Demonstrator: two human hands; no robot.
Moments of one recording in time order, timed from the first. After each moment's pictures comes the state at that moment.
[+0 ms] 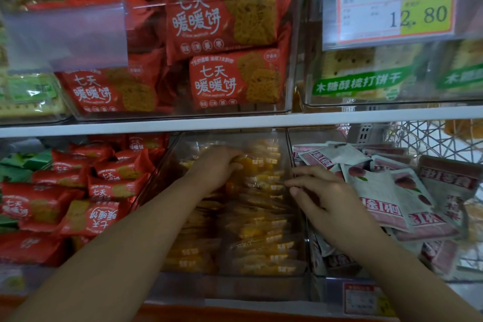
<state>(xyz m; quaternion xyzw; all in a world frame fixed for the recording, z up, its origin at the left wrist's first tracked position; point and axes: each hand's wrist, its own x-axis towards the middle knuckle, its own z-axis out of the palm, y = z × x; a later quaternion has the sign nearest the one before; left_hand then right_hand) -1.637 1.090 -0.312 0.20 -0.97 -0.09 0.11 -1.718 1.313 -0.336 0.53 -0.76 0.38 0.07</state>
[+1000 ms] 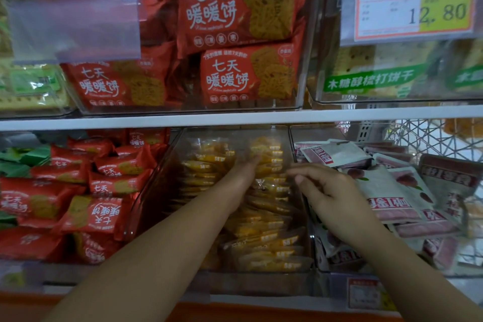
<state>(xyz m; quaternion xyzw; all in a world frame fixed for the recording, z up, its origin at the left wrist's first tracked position) -1.668 1.123 -0.355 0.37 -0.65 -0.65 0.12 -1.715 1.305 -0.329 0.47 -0.76 0.45 0.00</state>
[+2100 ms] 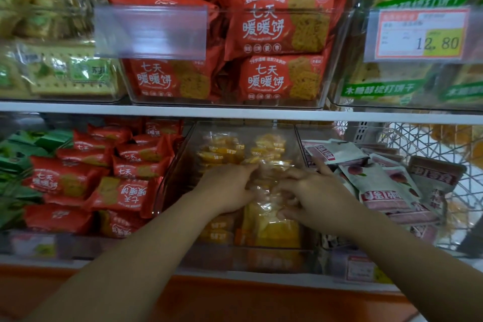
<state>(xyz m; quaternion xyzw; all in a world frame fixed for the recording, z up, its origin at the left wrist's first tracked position) -1.572 1.136 -0.308 0.18 -0.98 -0.06 0.02 -1.680 1.294 -0.306 0.60 -0.80 0.02 0.05</state>
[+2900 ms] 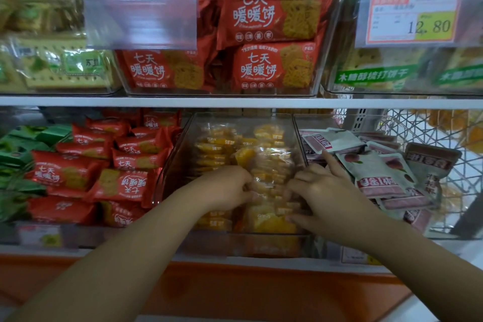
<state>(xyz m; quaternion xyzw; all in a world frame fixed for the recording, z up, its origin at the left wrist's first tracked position) -1.559 1.149 -0.298 0.17 -0.96 -0.20 -0.08 -1.669 1.326 -0.310 0.62 -0.77 0.05 0.13</state>
